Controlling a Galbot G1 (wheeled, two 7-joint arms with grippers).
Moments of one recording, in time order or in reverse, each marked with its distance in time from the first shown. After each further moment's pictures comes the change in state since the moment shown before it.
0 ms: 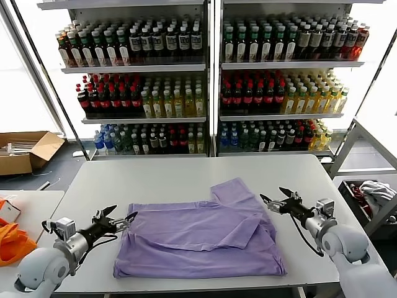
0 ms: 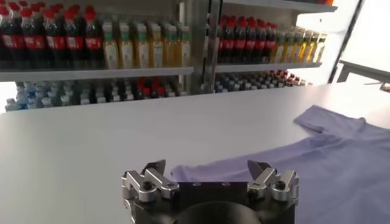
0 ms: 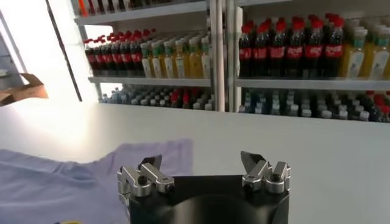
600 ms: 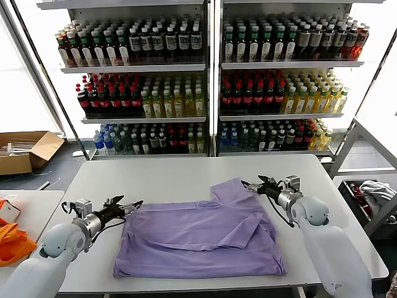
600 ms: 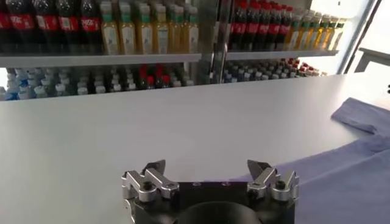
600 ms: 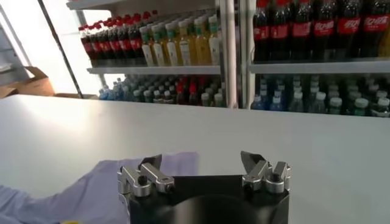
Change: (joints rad) left arm -0.263 -0.012 0.199 0.247 0.006 -0.006 0.013; right arm 0.284 0.131 -0.176 -0.321 -0.049 0.001 -0.014
